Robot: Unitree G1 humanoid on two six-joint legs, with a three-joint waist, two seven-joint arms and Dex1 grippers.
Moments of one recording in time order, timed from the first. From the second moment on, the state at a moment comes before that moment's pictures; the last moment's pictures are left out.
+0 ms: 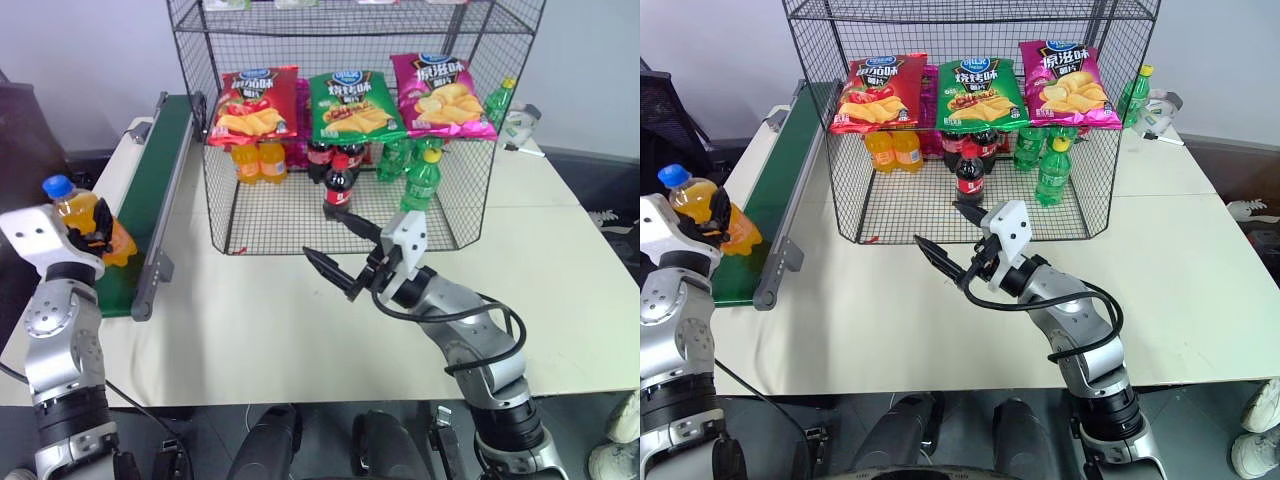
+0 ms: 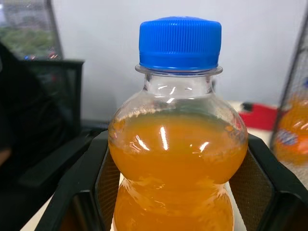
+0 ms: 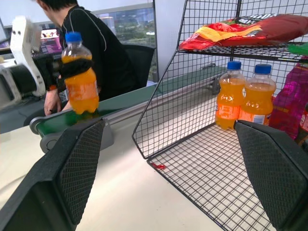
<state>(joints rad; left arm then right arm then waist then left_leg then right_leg) -0.25 0.46 0.52 -0.03 -0.39 0.17 -0.15 -0.26 -0.26 0.16 -0.44 0.39 0.41 0.53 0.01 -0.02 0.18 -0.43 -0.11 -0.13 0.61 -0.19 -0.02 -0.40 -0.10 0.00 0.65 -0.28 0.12</state>
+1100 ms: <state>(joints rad) -0.86 0.11 0.09 0.97 -0.13 -0.31 -0.10 -0.22 -0.41 -0.02 -0.40 0.33 0.34 0.54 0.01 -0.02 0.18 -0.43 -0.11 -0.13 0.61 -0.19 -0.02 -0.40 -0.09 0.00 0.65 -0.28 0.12</state>
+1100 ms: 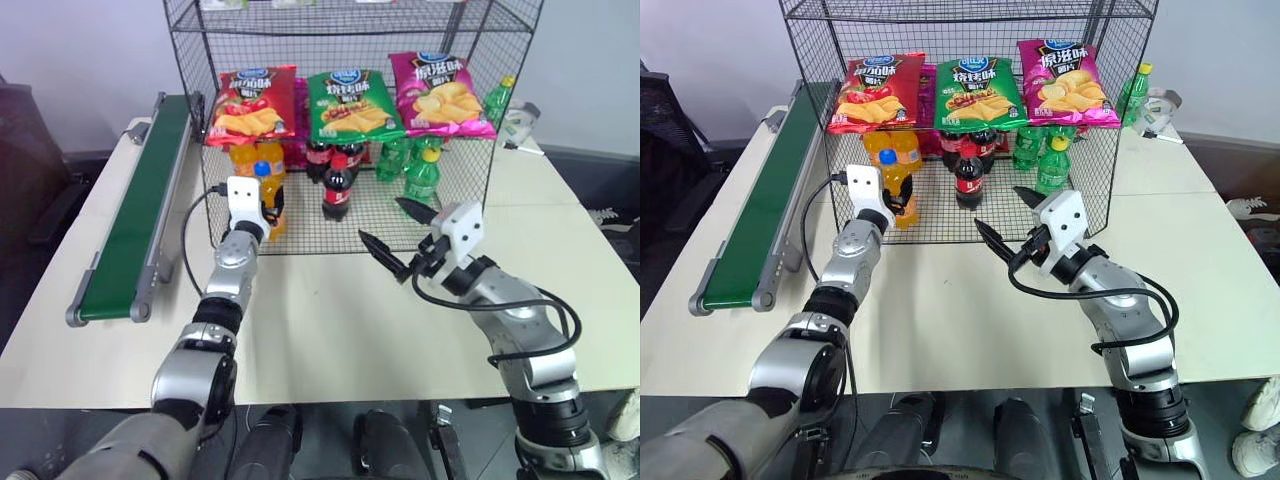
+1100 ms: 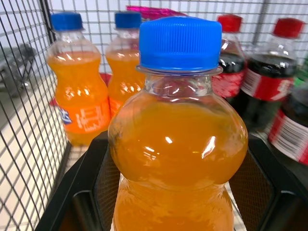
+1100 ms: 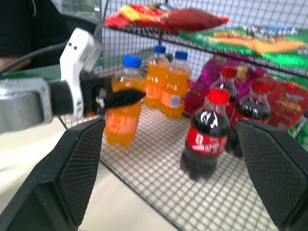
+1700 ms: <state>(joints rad) -0.95 0.10 0.17 1.20 -0.12 -0.42 -0.11 -0.20 -0.44 -0.02 -0.40 0.33 0.33 0.56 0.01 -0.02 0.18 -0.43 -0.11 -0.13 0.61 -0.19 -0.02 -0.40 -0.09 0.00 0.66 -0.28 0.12</state>
